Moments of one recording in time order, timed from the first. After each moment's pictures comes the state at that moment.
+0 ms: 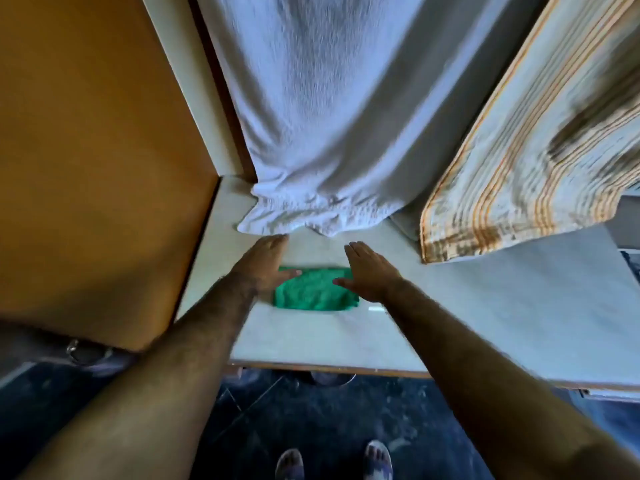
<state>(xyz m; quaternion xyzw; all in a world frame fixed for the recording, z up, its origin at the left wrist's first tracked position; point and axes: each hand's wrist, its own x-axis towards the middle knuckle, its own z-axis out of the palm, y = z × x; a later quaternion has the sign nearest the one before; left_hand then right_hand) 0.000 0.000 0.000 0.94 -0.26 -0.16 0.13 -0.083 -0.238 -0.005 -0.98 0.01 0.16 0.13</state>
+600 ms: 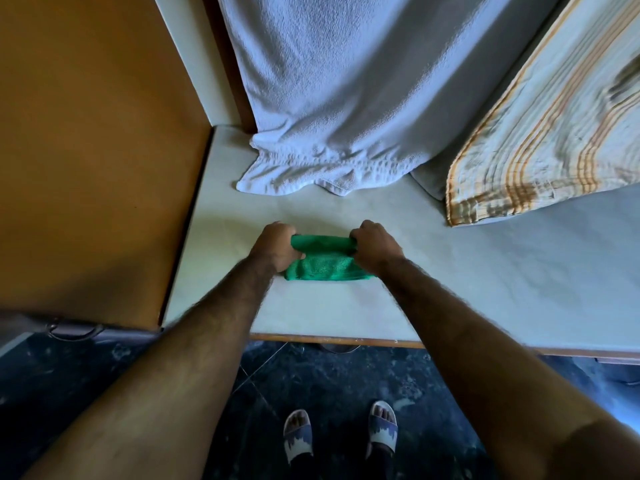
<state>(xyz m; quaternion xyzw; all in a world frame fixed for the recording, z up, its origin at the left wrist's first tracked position) 0.002 -0.003 -0.070 0.94 -0.16 -0.21 0.23 -0.067 -0.211 -0.064 -0.97 0.10 0.18 0.15</state>
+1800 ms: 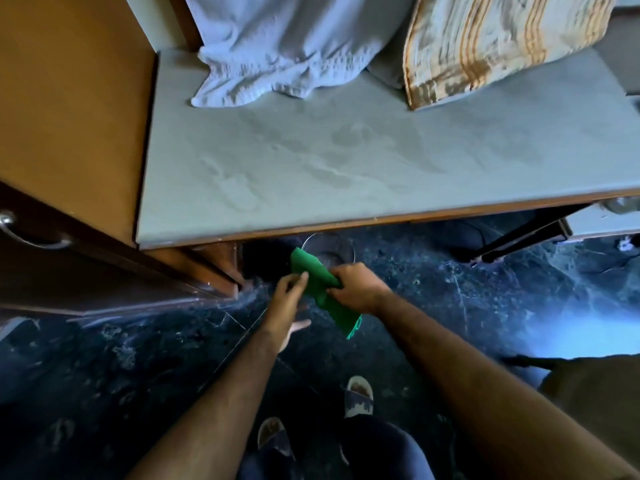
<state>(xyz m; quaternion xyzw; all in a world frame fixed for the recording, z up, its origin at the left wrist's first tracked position) -0.300 0.055 -0.180 0.65 0.19 -0.40 0.62 -0.329 -0.115 -0.150 -0.91 0.12 0.24 0.31</state>
